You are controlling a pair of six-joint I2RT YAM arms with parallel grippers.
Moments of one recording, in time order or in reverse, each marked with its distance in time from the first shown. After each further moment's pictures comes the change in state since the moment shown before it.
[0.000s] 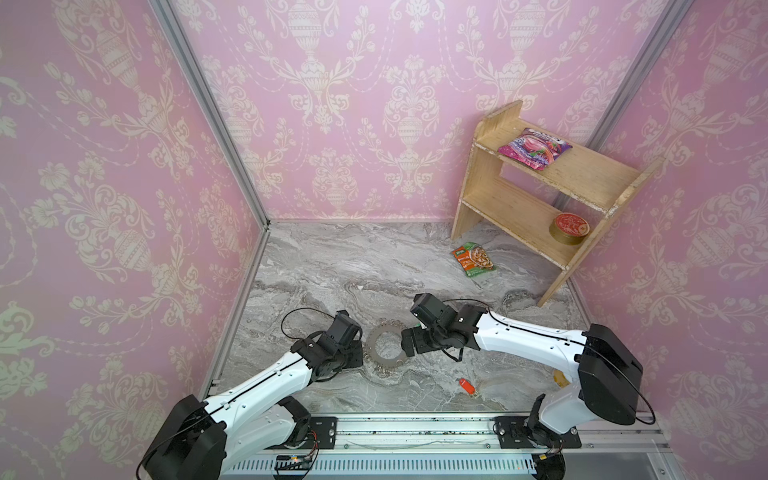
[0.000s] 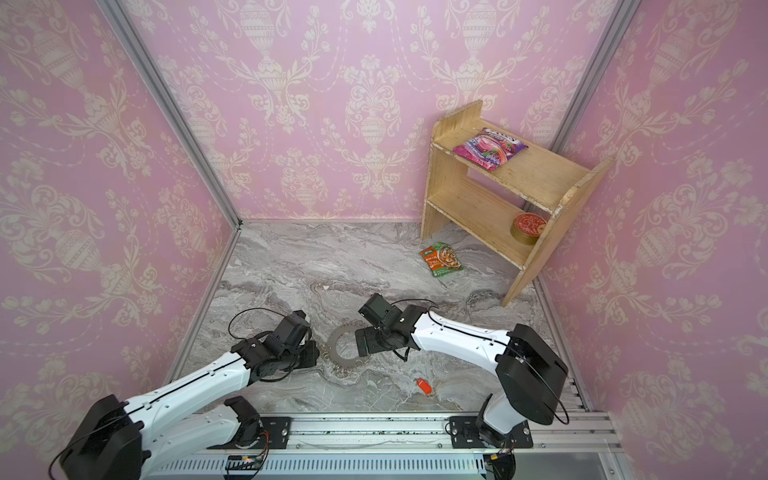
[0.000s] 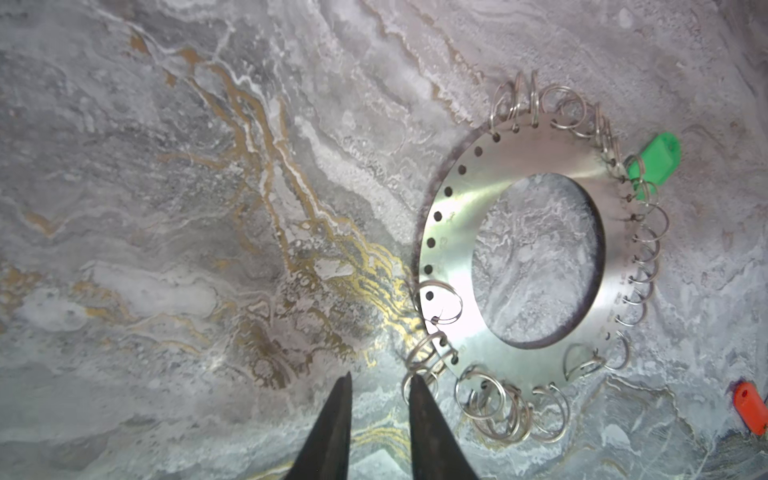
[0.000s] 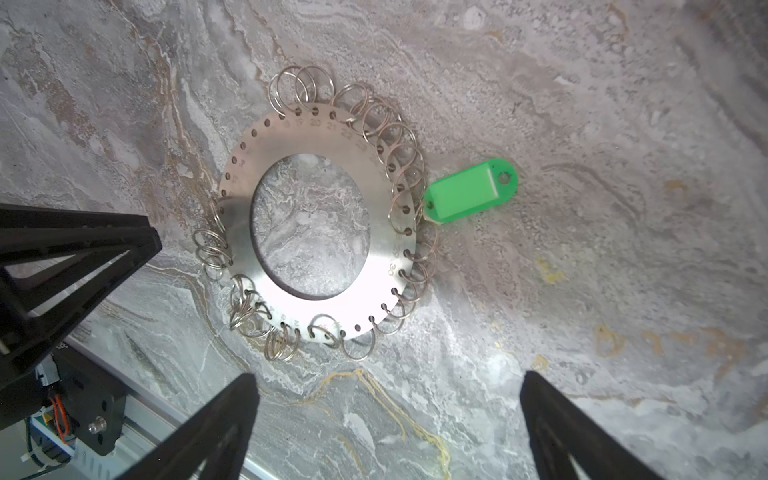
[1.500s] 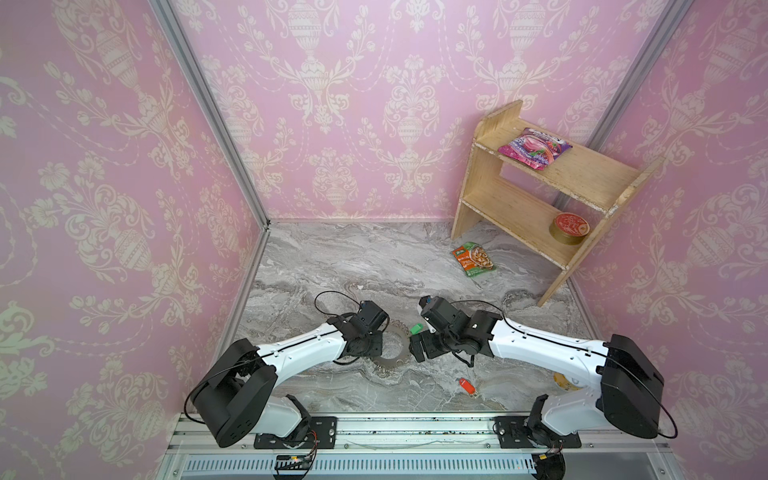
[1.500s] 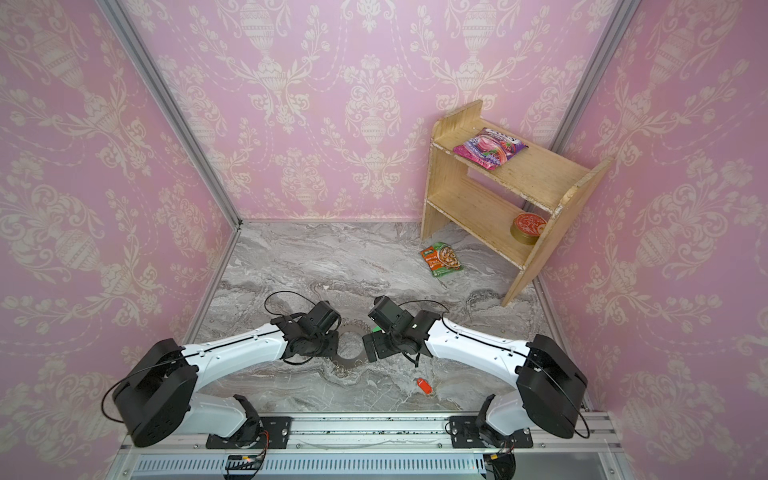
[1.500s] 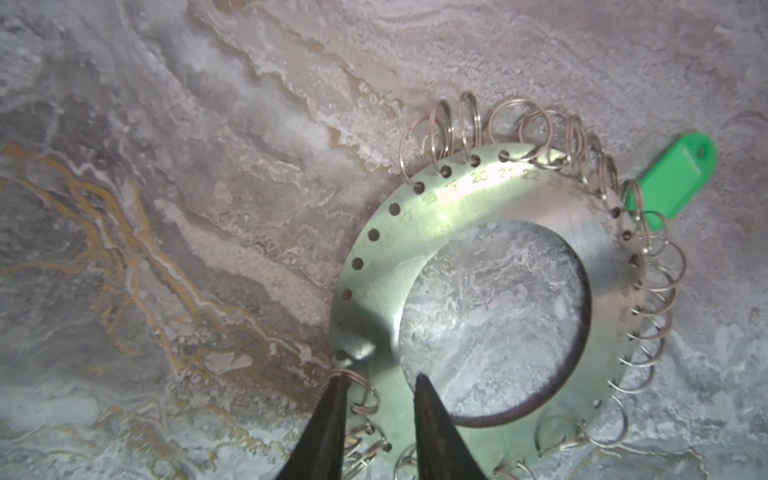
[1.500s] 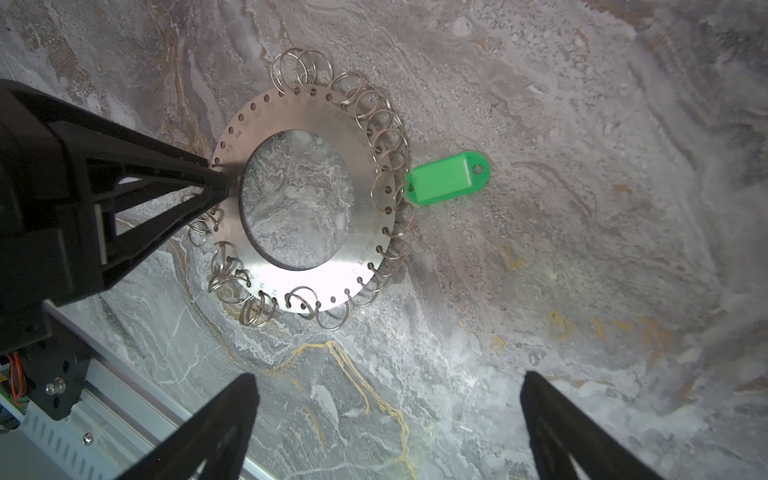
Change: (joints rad) left arm -0.093 0.362 0.238 -0.034 -0.056 0.000; right arm -0.012 -0.116 -0.093 0.009 0.023 -0.106
